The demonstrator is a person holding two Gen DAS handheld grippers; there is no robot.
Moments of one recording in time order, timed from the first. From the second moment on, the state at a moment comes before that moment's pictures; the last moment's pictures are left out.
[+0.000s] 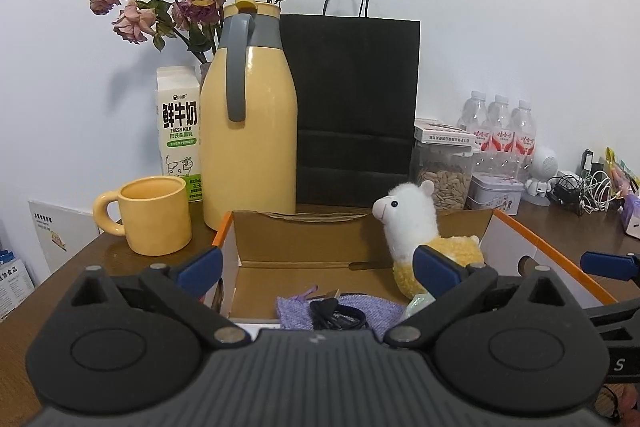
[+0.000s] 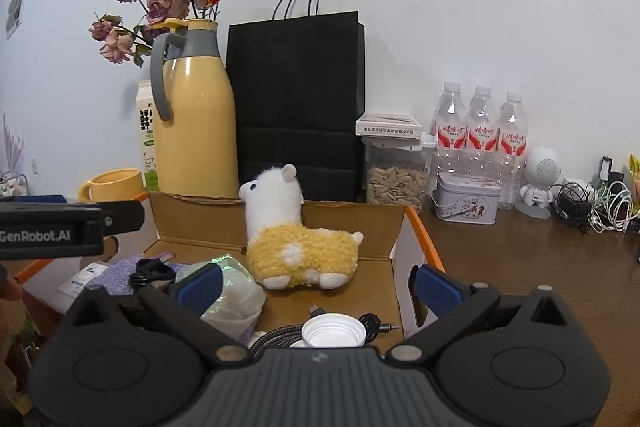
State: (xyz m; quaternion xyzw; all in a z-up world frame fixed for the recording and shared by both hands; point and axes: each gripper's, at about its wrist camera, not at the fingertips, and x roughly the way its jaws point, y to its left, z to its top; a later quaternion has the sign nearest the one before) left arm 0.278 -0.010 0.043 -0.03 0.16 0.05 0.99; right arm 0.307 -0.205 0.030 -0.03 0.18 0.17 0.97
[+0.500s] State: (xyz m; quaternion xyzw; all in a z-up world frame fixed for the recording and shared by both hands) left arm 0.254 -0.008 0.055 -0.04 0.14 0.04 0.99; right arm 0.278 -0.222 0.051 -0.03 0.13 0.17 0.98
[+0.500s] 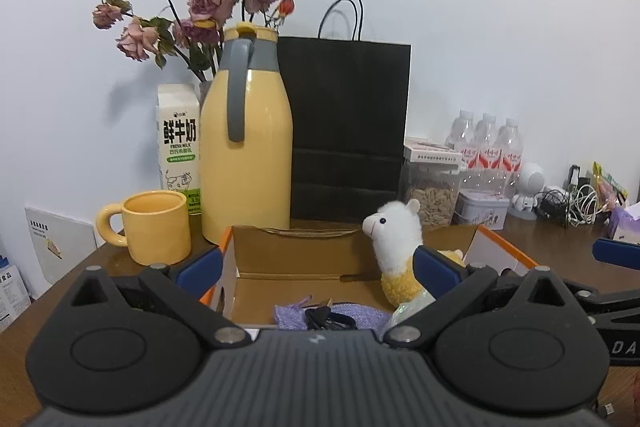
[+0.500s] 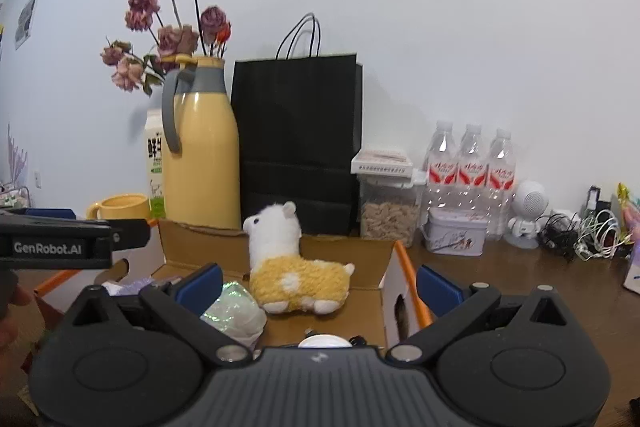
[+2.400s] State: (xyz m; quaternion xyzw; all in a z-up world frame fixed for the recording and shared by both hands) left arm 0.145 0.045 -0.004 -0.05 0.29 0.08 0.95; right arm 0.213 -0.293 -0.004 -0.05 0.24 0.20 0.95
